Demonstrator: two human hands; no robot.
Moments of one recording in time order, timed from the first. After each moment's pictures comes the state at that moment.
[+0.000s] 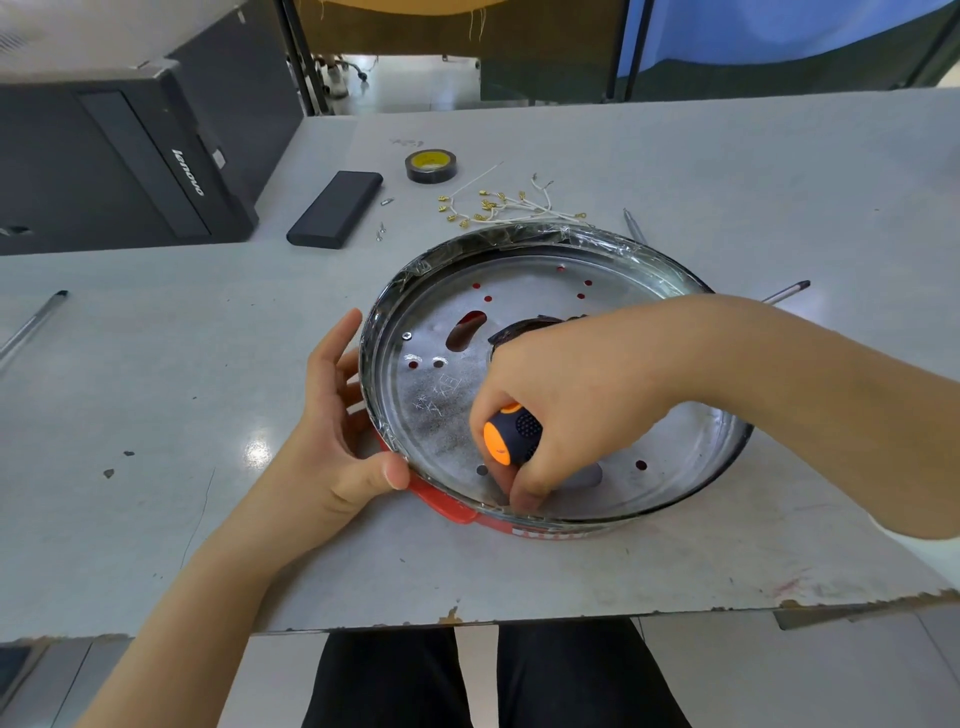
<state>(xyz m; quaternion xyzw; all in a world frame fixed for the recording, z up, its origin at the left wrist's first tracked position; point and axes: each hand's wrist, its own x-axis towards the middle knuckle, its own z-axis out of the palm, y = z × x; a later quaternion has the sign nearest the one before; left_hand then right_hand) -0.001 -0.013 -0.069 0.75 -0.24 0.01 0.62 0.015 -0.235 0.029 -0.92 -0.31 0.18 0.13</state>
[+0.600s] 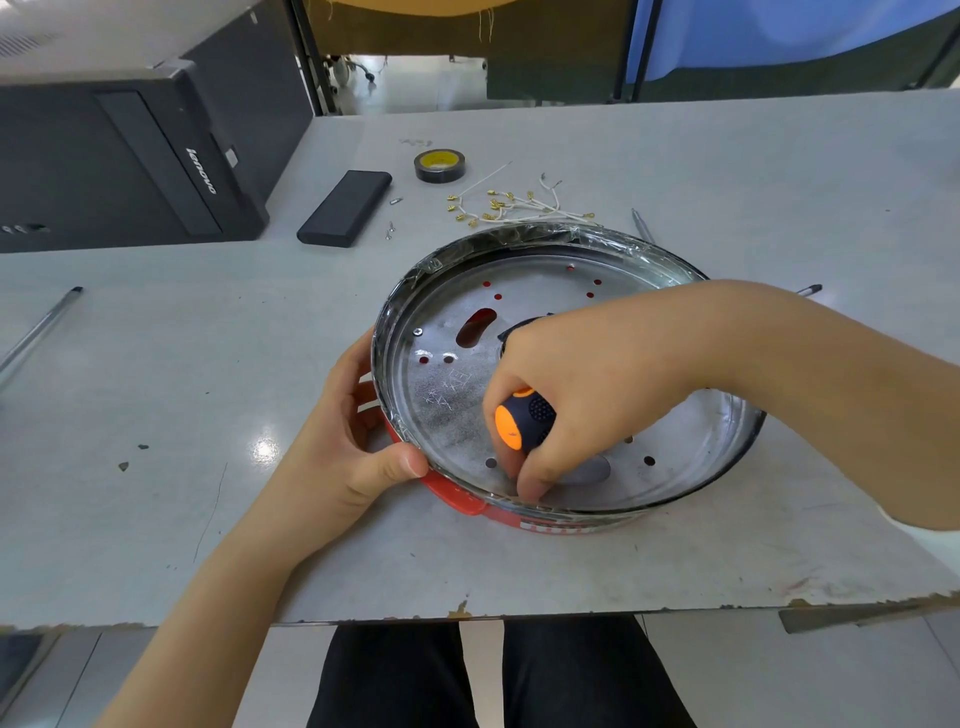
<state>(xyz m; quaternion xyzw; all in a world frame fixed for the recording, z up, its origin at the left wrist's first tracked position) -0.013 -0.021 -0.058 0.76 -0.17 -0.04 0.63 0.011 -0.233 0.040 -0.92 -0.30 0.18 0.16</state>
